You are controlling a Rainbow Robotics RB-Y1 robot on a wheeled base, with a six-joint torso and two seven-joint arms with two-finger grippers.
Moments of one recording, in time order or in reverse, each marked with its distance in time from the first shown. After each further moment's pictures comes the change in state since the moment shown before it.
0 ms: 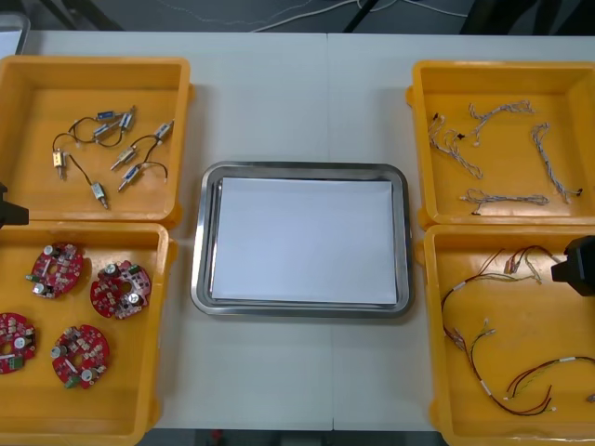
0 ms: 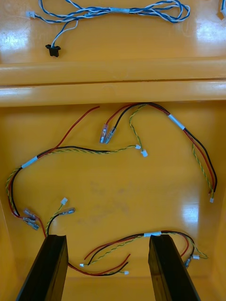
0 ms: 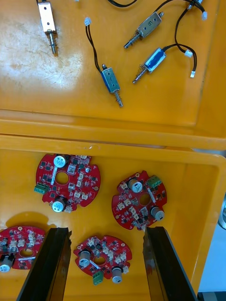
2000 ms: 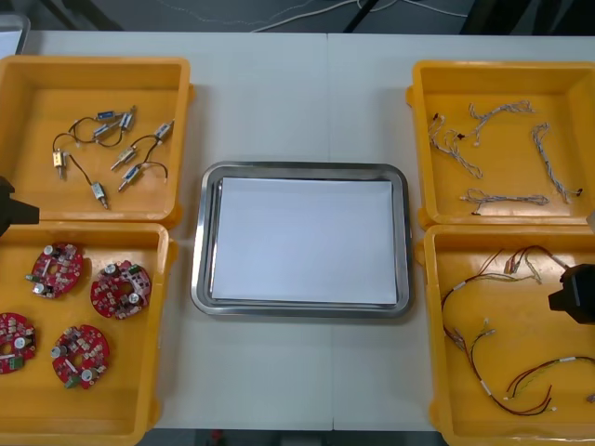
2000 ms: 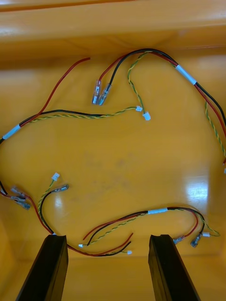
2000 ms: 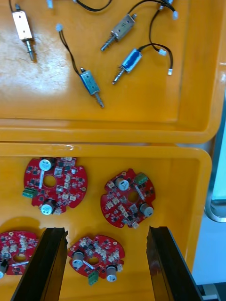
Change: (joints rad) right arm 0.076 0.016 0.013 0.017 0.000 0.001 -0.005; left arm -0.001 0.000 -0.001 -0.036 0.057 0.000 -0.013
